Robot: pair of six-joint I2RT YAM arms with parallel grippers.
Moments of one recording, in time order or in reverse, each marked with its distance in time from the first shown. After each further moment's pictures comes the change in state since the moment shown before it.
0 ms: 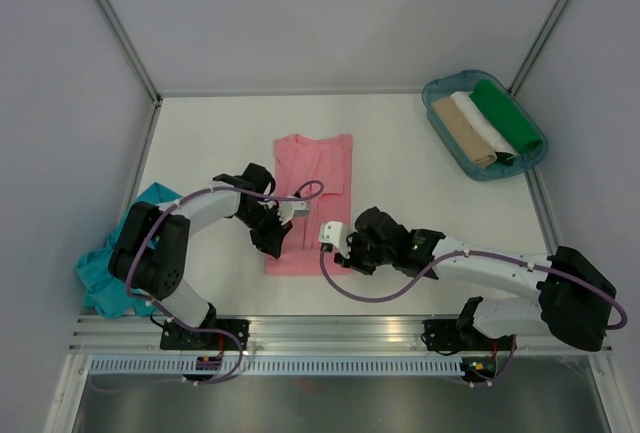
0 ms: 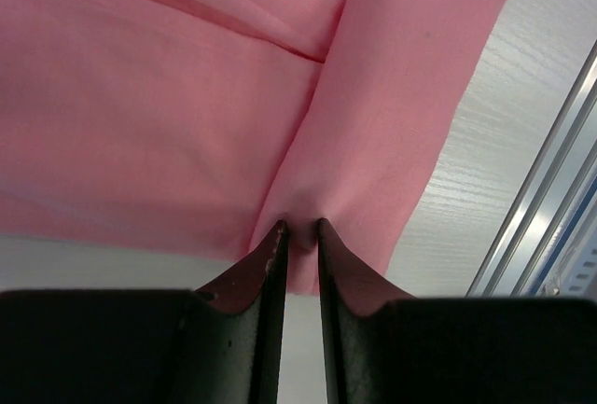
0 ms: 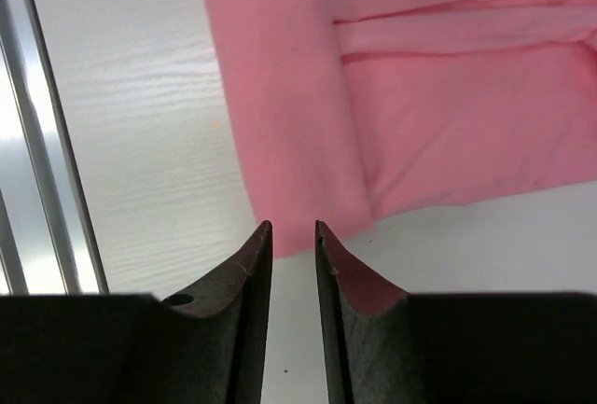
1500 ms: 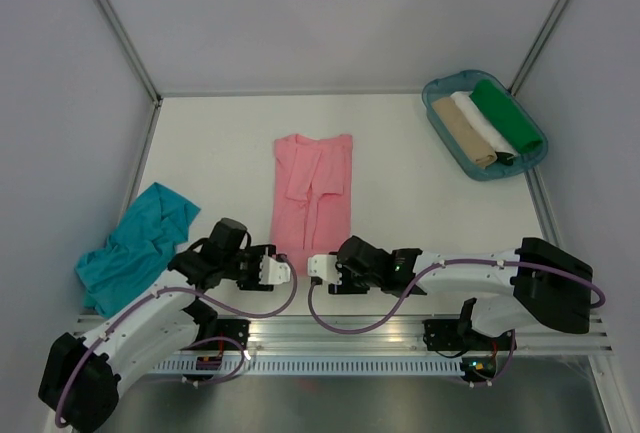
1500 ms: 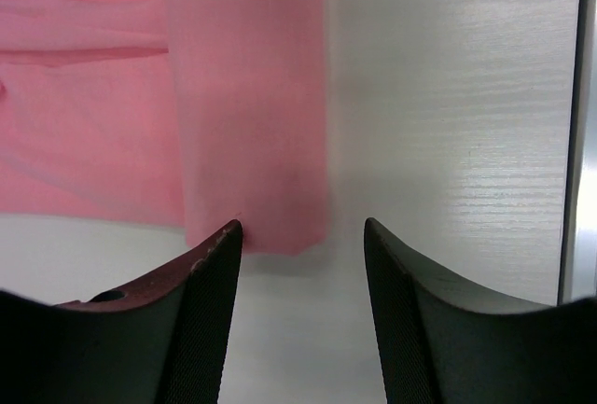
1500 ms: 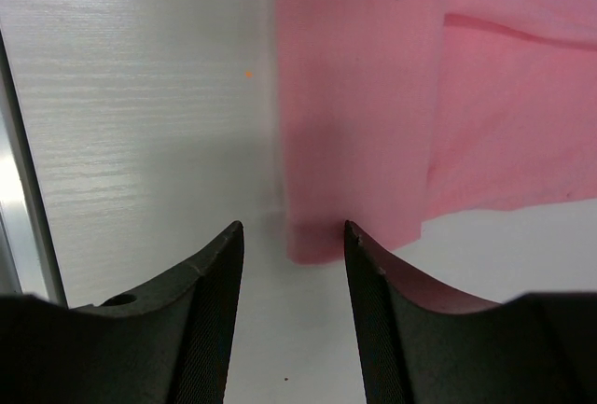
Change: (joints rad) left arm -0.126 -0.825 -0.544 0.224 -0.098 0.311; right arm 0.244 0.116 -0.081 0.057 0.281 -0.145
